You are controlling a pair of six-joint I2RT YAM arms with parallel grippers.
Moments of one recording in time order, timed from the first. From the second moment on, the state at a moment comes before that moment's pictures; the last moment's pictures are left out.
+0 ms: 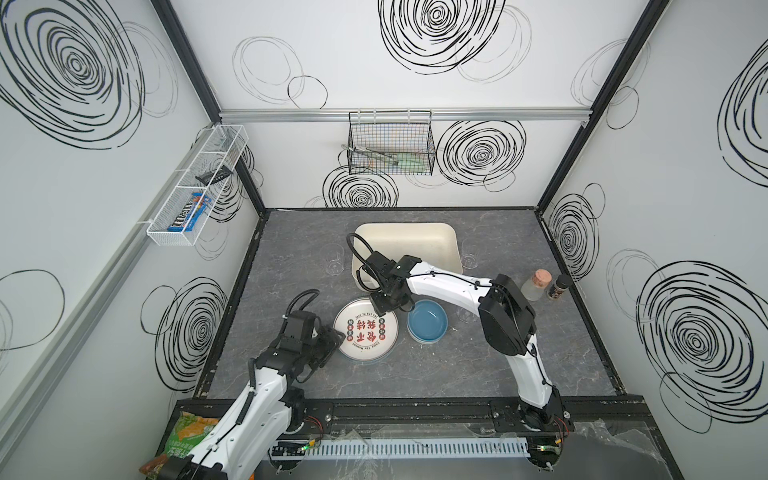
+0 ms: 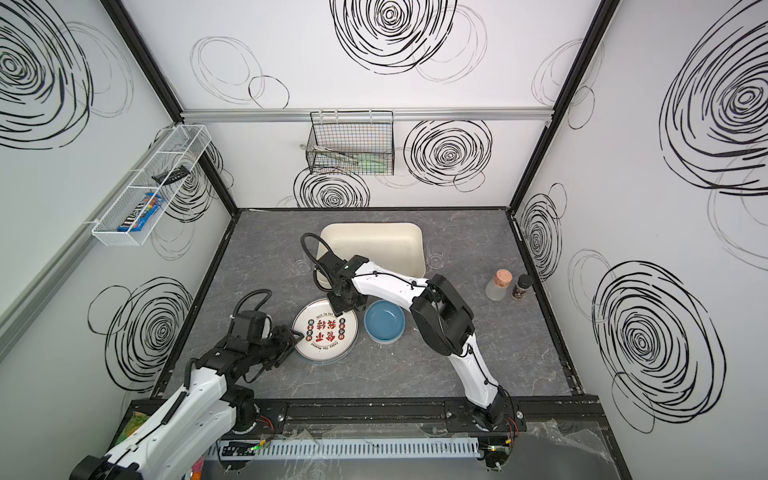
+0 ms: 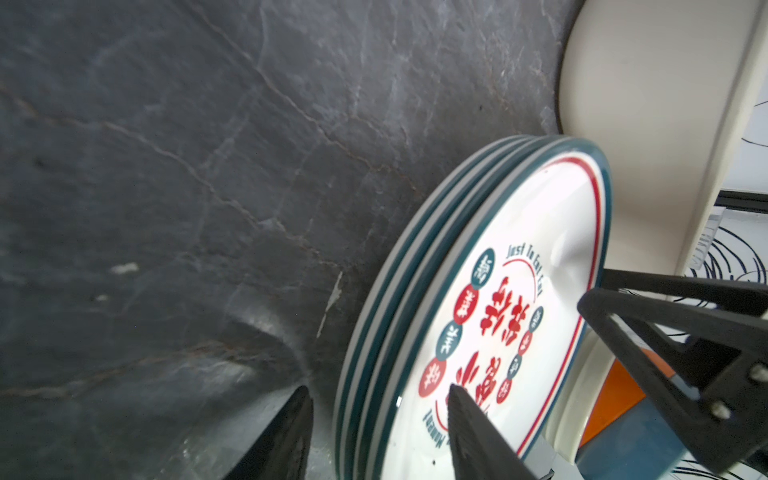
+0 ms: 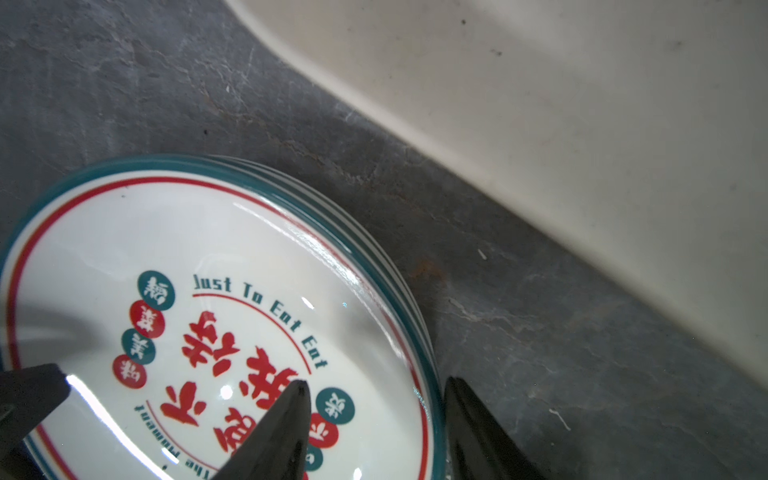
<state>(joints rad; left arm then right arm) -0.19 0.73 0.25 -0.47 0.34 -1.05 0.96 2.13 1.73 -0.88 -0.03 0.37</state>
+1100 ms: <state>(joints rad) -0.19 0.69 0.24 -0.53 0.31 -1.05 0.97 2.13 1.72 -0.88 -0.07 0.37</state>
